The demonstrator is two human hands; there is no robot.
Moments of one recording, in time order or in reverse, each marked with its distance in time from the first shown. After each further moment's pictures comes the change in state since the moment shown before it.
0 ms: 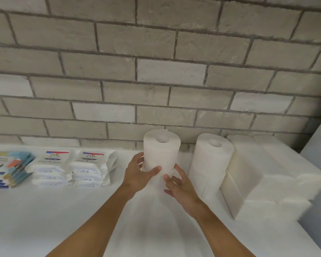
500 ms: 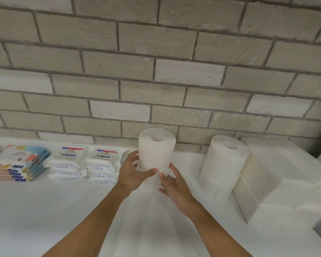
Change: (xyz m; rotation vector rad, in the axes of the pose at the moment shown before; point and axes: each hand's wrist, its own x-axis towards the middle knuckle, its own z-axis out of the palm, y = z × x) left_hand 0.001 -0.014 -0.053 -0.063 0.060 0.033; right_hand 0.007 0.002 0.056 -0.043 -0.054 0.035
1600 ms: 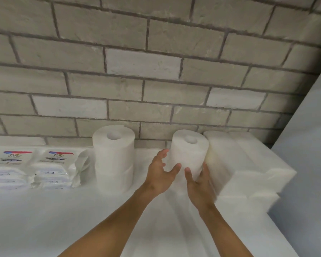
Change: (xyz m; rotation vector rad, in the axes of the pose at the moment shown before) left_hand -0.034 0.045 0.179 0.096 -0.244 0.122; right_hand -0.043 -0.004 -0.151 -0.242 0.579 -0.218
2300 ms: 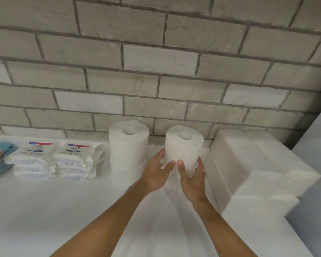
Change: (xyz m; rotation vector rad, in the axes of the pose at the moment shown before) left_hand -0.002 -0.019 -0.044 0.002 -0.074 -0.012; right_hand -0.006 -0.011 0.050 0.041 -0.078 0.037
